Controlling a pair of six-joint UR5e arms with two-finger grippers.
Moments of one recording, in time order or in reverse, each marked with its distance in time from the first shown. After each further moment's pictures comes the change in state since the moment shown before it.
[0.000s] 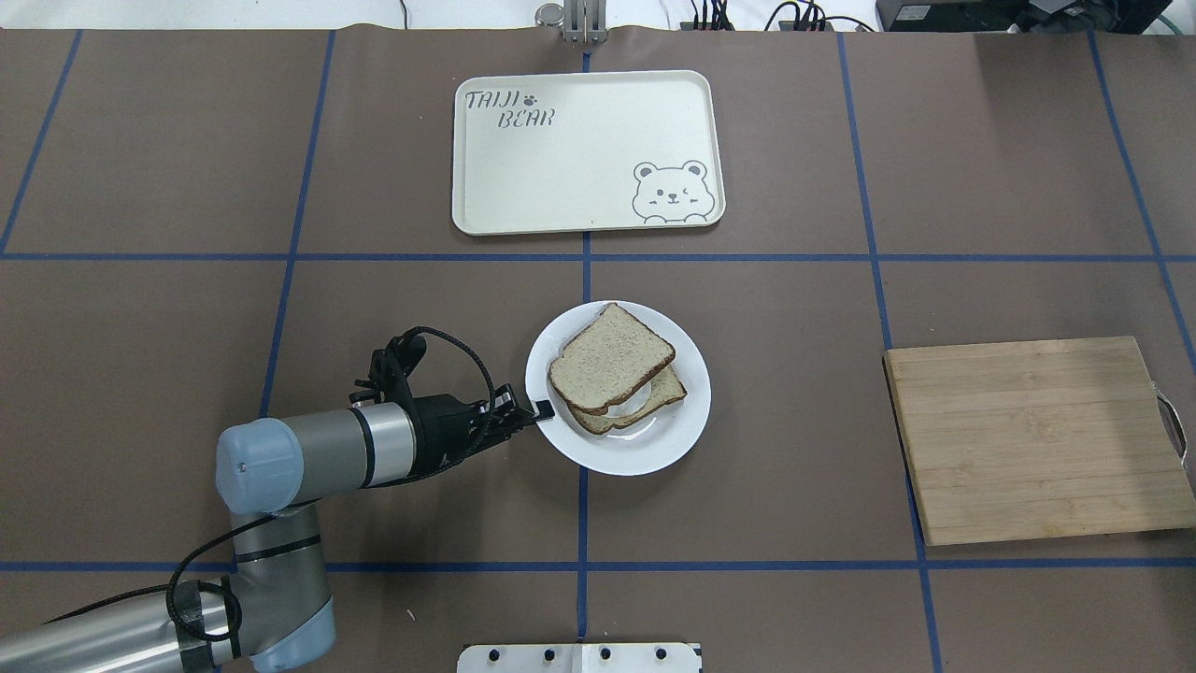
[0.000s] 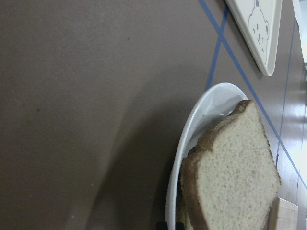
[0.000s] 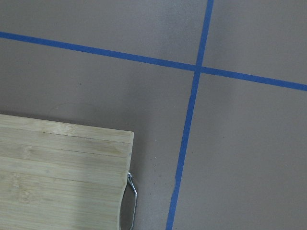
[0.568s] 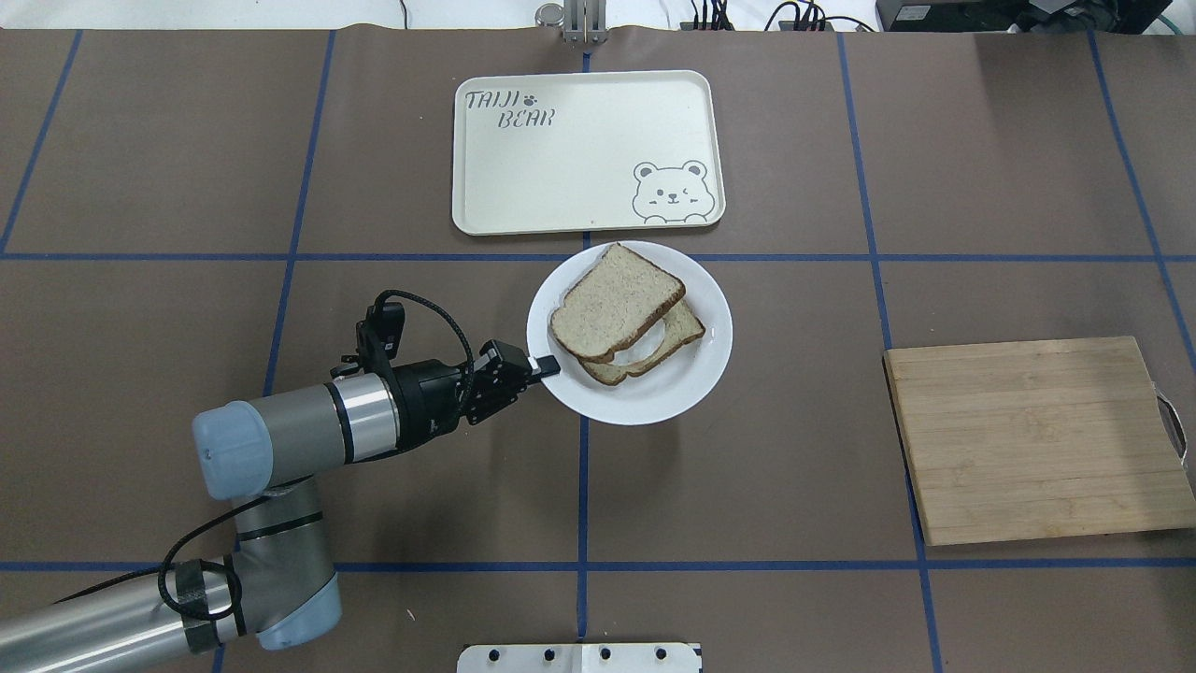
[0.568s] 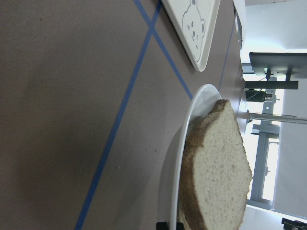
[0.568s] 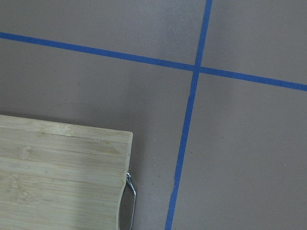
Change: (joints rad) left arm -0.044 -0.025 -0.005 -0.127 0.096 -0.101; right arm 0.001 0.000 0.000 0.000 0.000 0.000
